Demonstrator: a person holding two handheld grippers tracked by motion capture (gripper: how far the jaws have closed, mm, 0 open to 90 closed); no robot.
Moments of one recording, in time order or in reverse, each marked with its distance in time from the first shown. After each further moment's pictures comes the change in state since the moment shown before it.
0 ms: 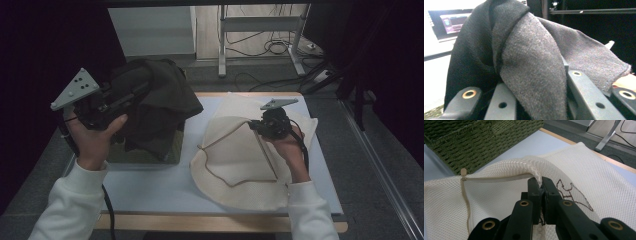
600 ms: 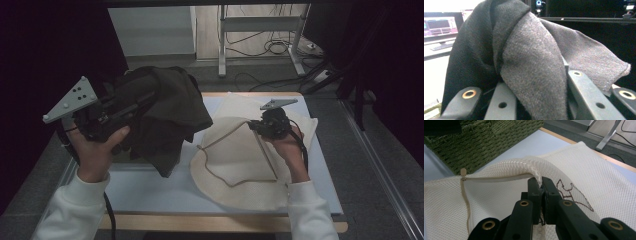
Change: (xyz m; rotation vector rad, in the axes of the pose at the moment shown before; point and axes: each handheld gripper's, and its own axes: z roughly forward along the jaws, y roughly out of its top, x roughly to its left) left arm -0.025 0.002 -0.008 -0.037 -0.111 -0.025; right arm -0.001 -0.001 0.002 0.001 0.004 0.005
